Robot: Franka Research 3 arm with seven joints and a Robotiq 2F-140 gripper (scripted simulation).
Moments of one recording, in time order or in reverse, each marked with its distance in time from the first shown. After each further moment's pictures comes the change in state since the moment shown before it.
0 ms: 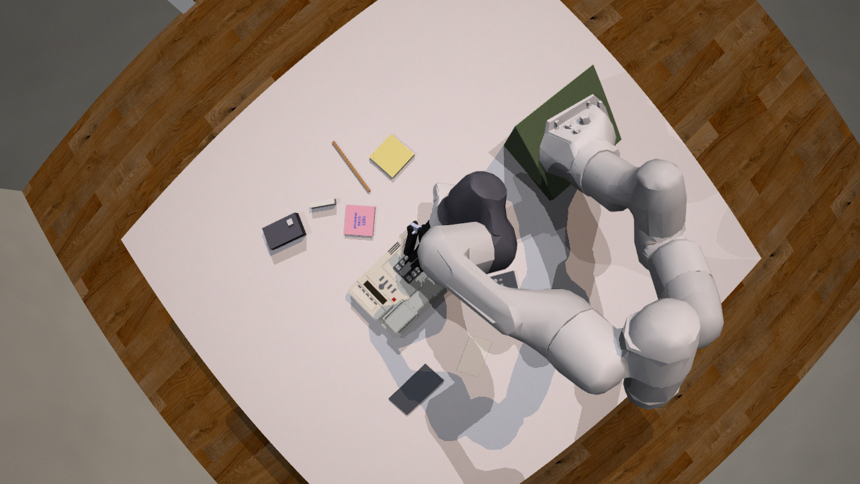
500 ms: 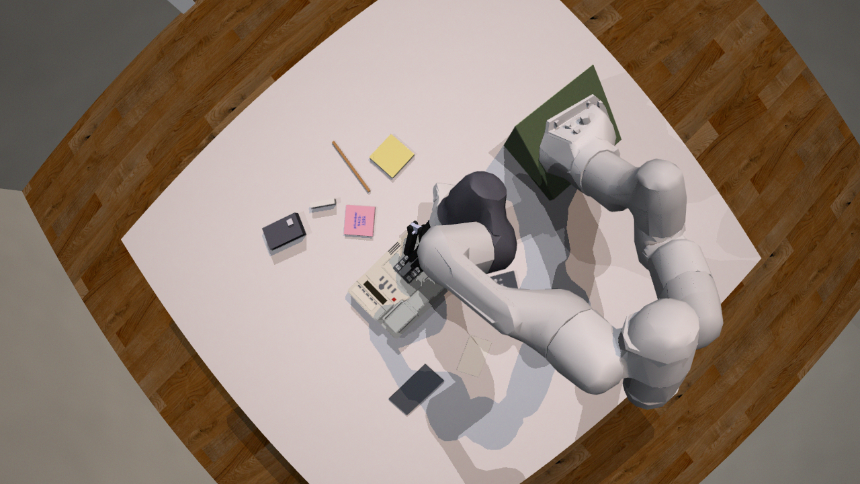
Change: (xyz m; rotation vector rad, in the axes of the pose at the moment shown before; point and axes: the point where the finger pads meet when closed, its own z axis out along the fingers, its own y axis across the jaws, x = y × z) arm 0.001 0.000 0.001 0.000 0.000 0.000
